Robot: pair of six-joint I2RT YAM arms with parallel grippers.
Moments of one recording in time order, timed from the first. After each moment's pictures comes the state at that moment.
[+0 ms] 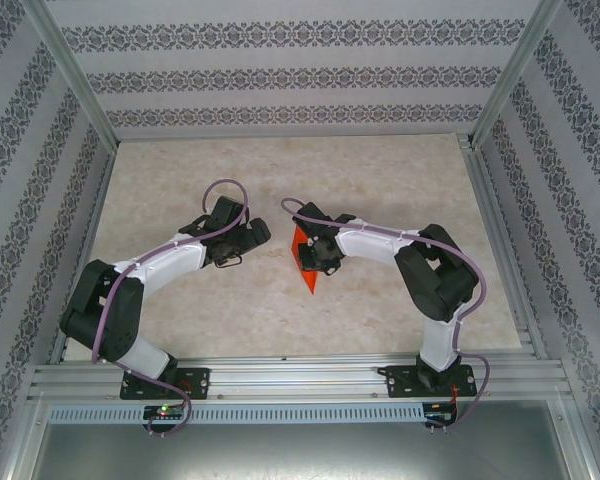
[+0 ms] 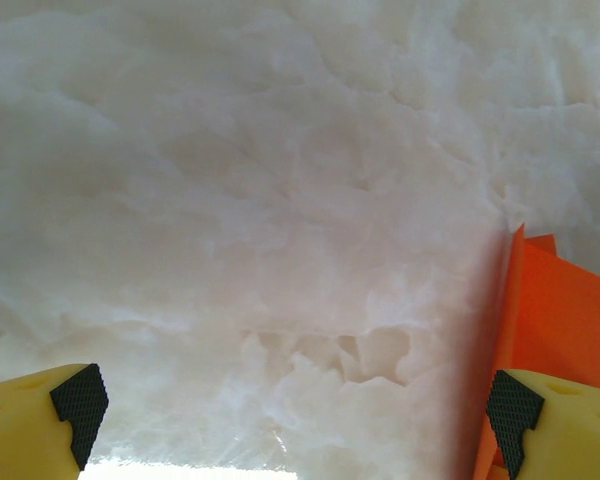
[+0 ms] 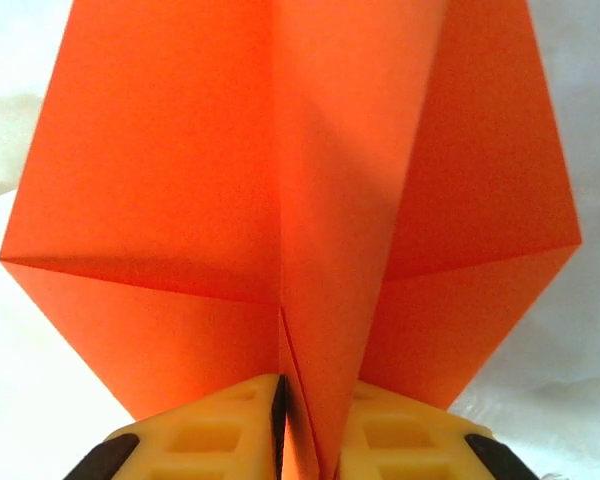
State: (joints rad) left arm -0.42 1.54 0.91 -0.34 -0.02 -0.89; right arm 0.70 1.89 1.20 -0.58 -0.08 0.62
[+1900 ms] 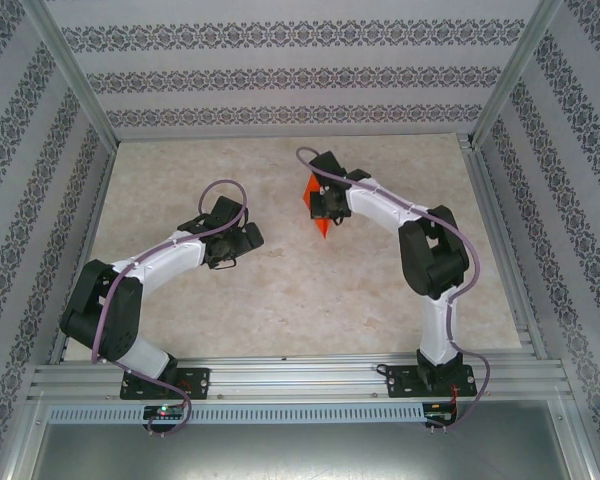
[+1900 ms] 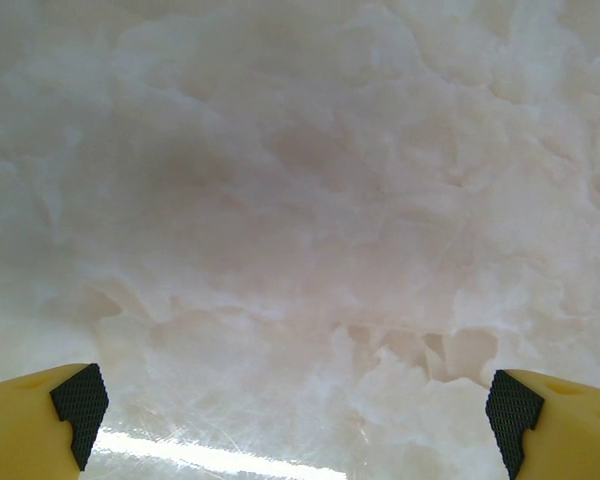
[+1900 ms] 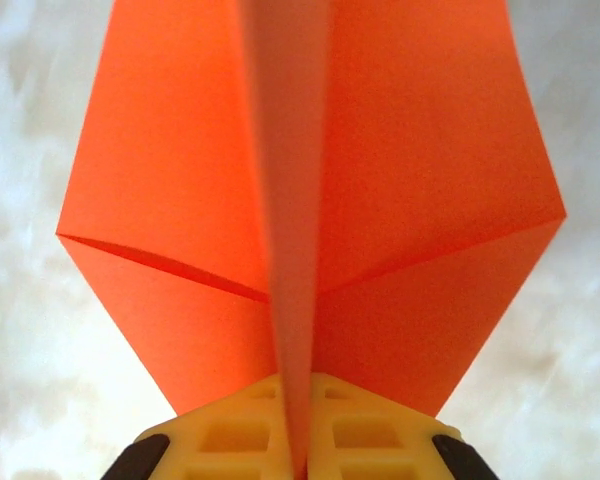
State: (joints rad) left arm -0.41 1.54 0.94 -0.48 -0.09 -0.86; right arm 0.48 2.06 1.62 -0.67 0.04 0.45
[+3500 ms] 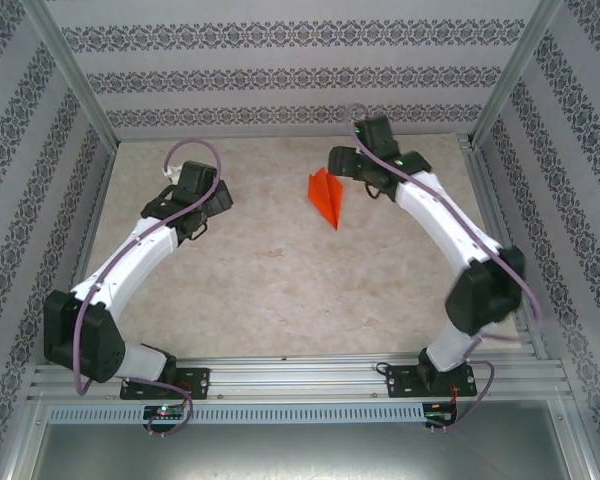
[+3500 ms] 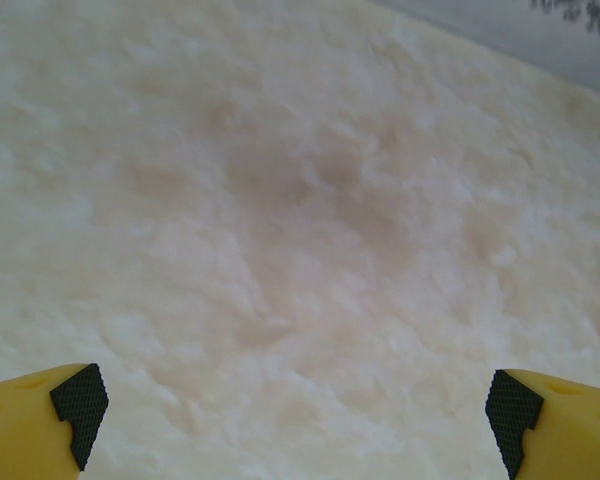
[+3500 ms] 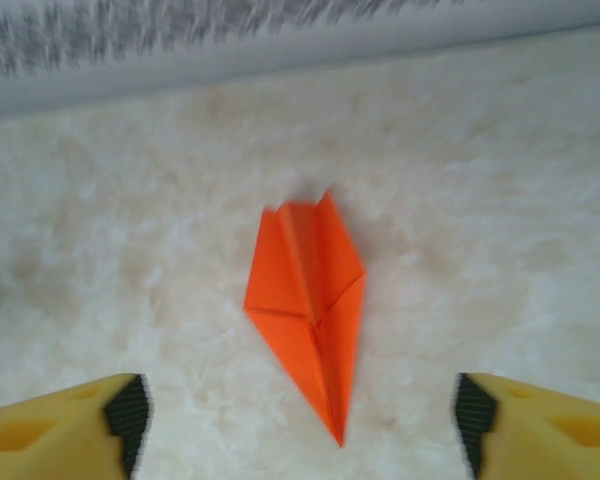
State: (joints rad) left arm -0.29 1.39 1.16 -0.60 -0.39 -0.61; right arm 0.38 1.63 1.55 -0.64 0.14 0.43
